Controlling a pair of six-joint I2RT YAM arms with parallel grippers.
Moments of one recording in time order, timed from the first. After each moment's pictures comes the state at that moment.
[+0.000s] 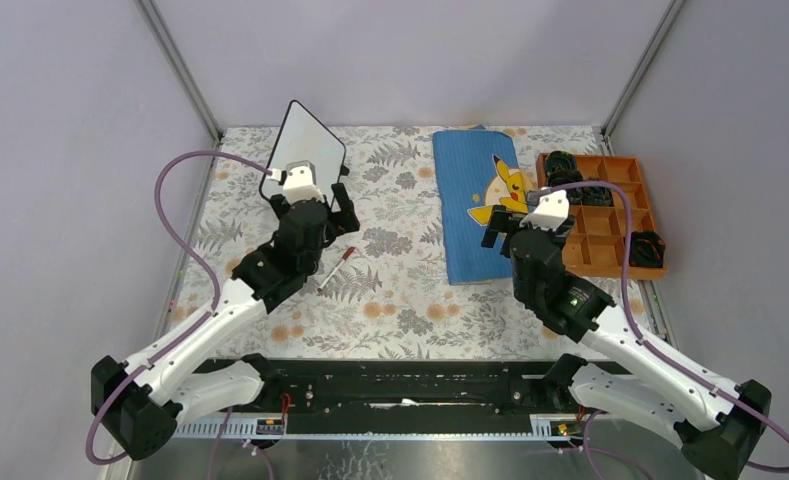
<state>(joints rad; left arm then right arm) -0.66 1.05 0.89 -0.22 -0.60 -0.46 0.79 0.85 0.75 -0.22 0.87 0.32</state>
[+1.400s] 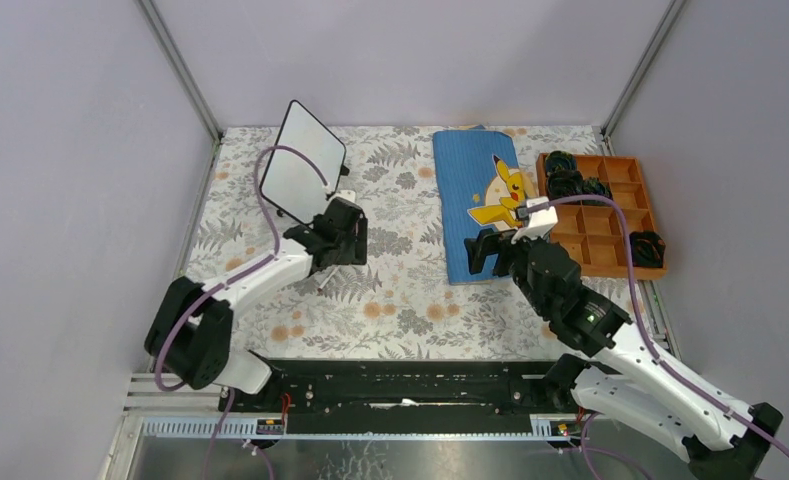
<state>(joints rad) -0.55 1.42 0.91 -0.42 -0.27 -0.42 0.79 0.71 0.69 -0.23 0.43 0.28</state>
